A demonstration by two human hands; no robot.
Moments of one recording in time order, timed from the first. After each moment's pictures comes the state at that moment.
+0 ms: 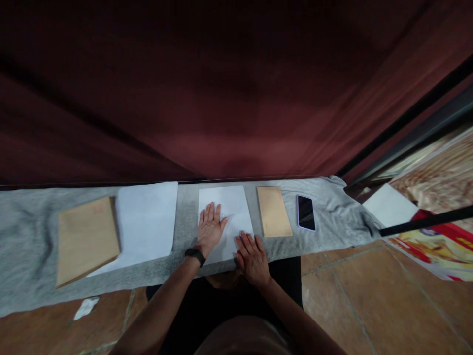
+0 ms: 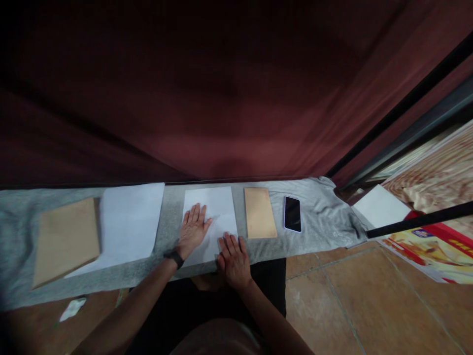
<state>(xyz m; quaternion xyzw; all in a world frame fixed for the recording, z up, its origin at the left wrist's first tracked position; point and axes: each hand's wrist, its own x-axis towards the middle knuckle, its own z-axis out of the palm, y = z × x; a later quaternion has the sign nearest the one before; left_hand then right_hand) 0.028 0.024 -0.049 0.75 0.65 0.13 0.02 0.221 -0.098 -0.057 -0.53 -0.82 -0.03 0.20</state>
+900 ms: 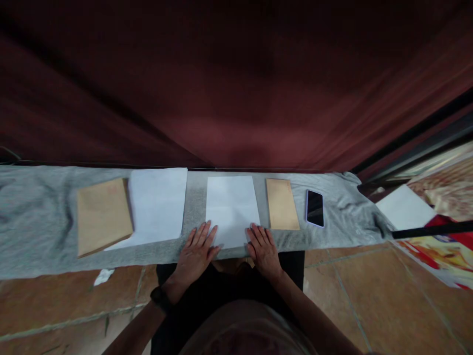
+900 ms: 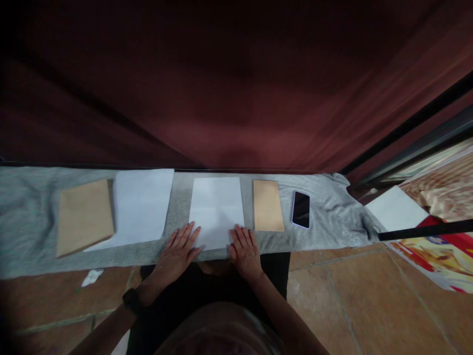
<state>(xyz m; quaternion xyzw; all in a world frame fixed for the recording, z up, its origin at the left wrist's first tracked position) -0.042 -0.102 -0.040 0.82 0.55 0.13 0.00 0.240 -0.106 -0.047 -0.53 -0.83 0.02 0.18</state>
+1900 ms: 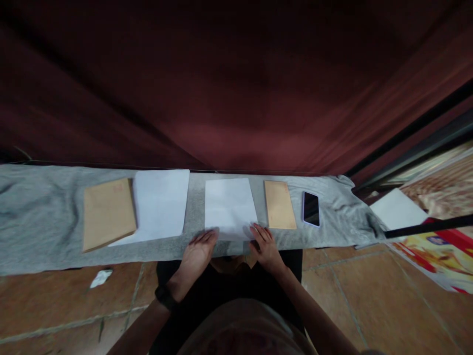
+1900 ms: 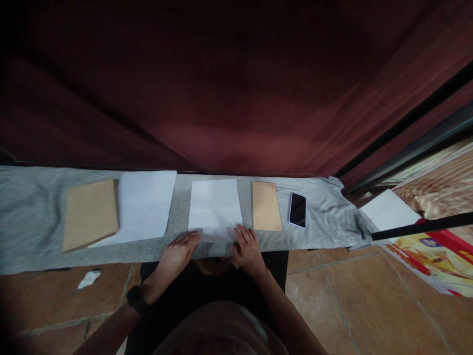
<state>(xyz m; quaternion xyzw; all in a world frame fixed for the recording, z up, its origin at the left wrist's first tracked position) -0.035 -0.103 -0.024 0.81 0.56 0.13 0.07 0.260 -0.100 -0.052 -0.50 -0.83 0.07 0.23</state>
